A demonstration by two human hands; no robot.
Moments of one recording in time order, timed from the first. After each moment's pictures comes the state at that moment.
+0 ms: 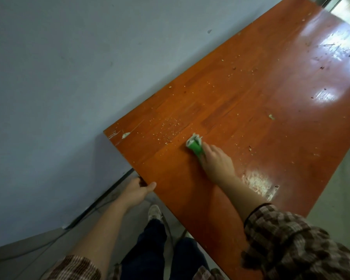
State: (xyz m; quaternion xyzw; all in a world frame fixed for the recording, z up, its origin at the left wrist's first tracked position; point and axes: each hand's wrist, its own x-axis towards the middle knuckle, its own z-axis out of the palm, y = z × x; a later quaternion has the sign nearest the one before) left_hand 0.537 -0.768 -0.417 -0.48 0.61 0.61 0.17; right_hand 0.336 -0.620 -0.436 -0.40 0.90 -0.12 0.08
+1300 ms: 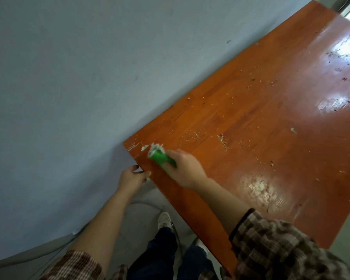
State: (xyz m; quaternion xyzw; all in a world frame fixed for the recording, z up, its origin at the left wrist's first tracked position) left_hand 0.531 -0.852 -0.421 -0.57 0.53 0.62 0.03; right_hand 0.392 -0.744 -0.418 -0.48 0.80 -0.26 0.26
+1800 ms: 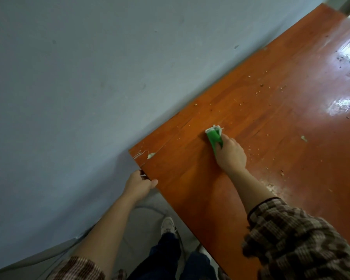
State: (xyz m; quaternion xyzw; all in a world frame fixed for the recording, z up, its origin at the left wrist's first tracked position) left_hand 0.521 -0.867 -0.421 -0.55 0.60 0.57 0.12; right_hand 0.295 -0.718 -0.424 -0.23 0.95 -0.17 0.12
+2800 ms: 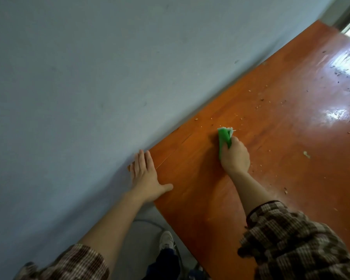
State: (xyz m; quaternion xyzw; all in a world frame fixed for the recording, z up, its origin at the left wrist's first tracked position) left_hand 0.471 -0.889 -0.411 -0.37 0.86 0.30 0.20; right_hand 0.262 -0.747 -0.418 -0.12 0.96 -0.23 0.10
